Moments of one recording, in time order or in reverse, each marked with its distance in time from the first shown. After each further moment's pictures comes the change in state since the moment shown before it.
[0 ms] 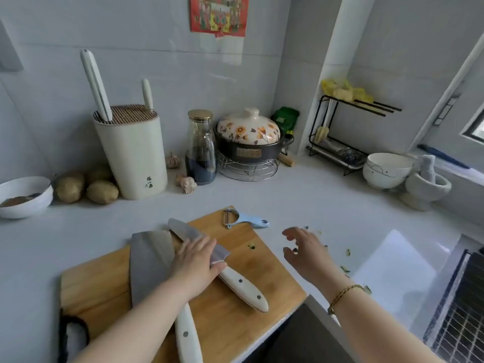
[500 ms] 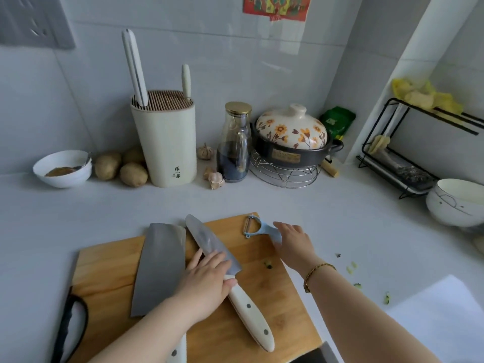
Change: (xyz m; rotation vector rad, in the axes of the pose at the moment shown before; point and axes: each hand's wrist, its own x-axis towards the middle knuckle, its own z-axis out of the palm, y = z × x) left_hand 0.010 0.007 0.011 0.040 -0.062 -0.071; right_hand 0.111 -0.018 0.035 -0.165 -0.212 -0.176
